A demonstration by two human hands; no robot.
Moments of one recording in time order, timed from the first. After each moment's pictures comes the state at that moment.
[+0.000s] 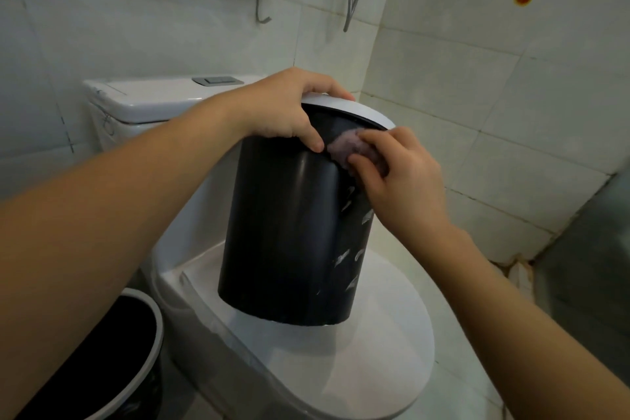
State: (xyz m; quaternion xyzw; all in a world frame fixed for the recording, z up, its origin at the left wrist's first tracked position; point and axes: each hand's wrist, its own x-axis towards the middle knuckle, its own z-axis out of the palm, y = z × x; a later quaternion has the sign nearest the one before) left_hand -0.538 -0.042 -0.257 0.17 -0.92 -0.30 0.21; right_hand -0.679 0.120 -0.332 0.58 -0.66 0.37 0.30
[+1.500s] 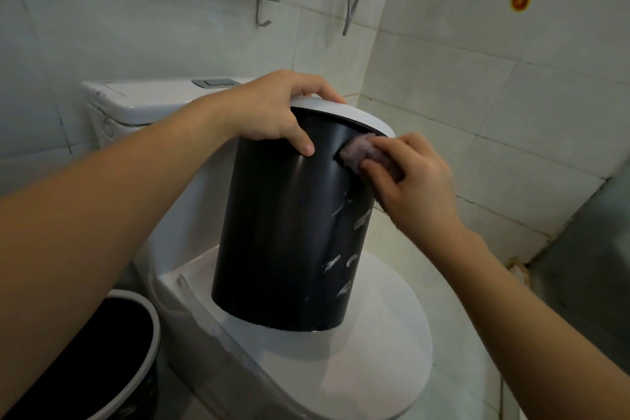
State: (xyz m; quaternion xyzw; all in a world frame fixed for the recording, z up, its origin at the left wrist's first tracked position) left_hand -0.526 -0.044 -0.258 0.17 -0.91 -0.31 0.21; right_hand -0.701 0.125 -0.334 0.59 -0.65 0.37 0.32
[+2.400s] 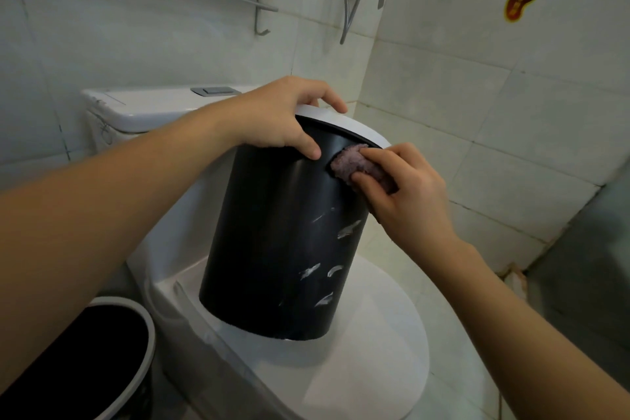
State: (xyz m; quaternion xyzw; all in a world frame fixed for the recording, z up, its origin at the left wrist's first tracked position) left_hand -0.532 -0.041 -0.254 0.15 -0.92 -0.28 0.23; right_hand -0.695 0.128 -0.334 0.59 -0.64 0.38 0.31
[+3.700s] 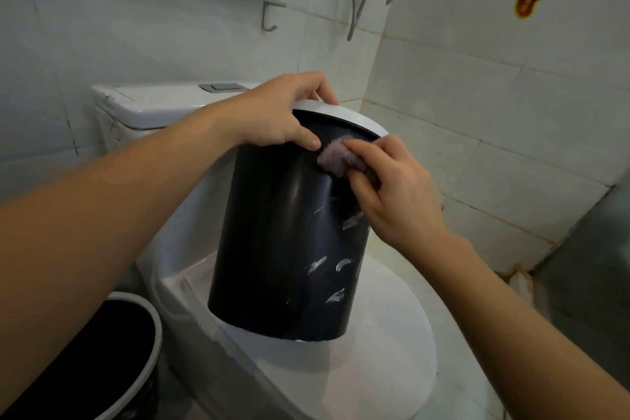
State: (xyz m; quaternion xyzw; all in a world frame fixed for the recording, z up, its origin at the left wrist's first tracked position) left_hand -0.528 -0.053 -0.264 0.13 -0.90 -0.33 0.25; right_hand -0.671 0.115 -0.328 0.62 -0.65 0.34 0.27
